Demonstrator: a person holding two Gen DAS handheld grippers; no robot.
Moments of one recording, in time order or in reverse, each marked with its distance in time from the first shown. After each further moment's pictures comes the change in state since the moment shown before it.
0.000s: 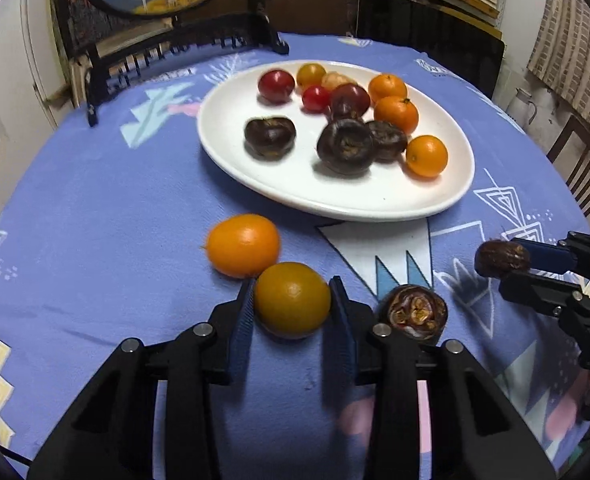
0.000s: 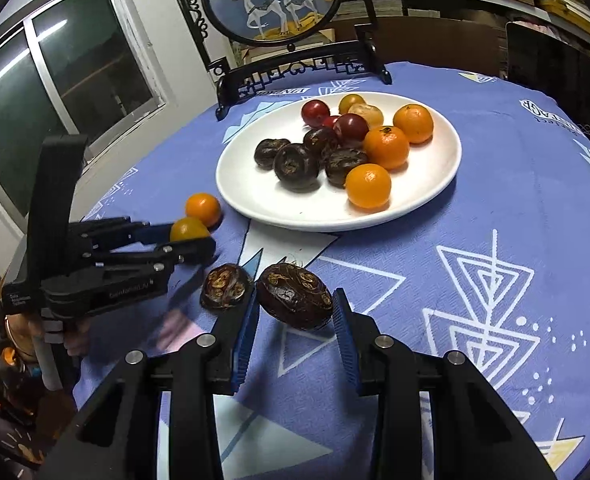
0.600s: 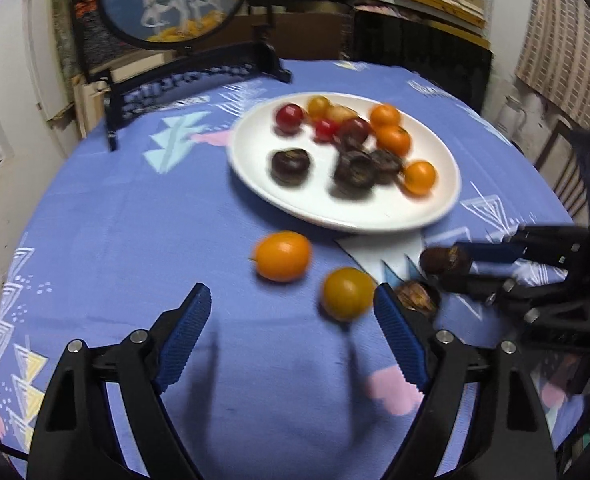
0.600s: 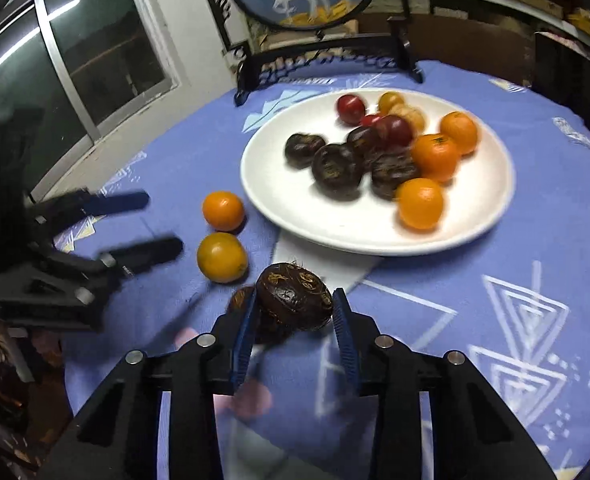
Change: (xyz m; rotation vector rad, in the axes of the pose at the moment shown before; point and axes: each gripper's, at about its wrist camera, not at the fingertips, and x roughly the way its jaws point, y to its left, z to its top) left arm -0.033 0.015 -0.001 0.040 -0.048 -0.025; right arm 0.019 0.023 0.015 -0.056 0.030 0.009
